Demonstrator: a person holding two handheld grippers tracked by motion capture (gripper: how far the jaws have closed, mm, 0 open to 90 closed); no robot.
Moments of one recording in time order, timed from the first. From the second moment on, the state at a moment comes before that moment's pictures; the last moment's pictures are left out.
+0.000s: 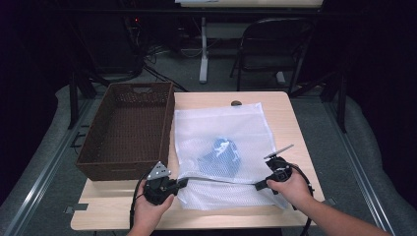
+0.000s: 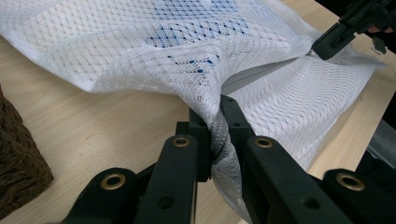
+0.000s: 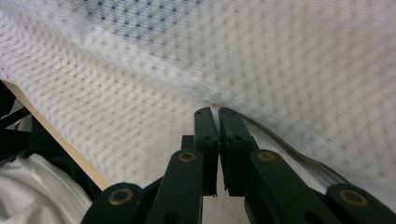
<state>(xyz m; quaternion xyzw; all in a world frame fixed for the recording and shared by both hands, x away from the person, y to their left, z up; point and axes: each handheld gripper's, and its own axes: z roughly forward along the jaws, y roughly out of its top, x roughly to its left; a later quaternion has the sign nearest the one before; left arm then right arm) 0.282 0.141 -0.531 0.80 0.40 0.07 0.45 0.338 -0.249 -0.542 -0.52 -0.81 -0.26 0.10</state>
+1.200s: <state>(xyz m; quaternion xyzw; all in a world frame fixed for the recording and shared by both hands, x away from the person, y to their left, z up) 0.281 0.142 -0.532 0.80 0.40 0.08 0.44 0.321 -0.318 -0.543 -0.59 -0.77 -0.24 0.08</state>
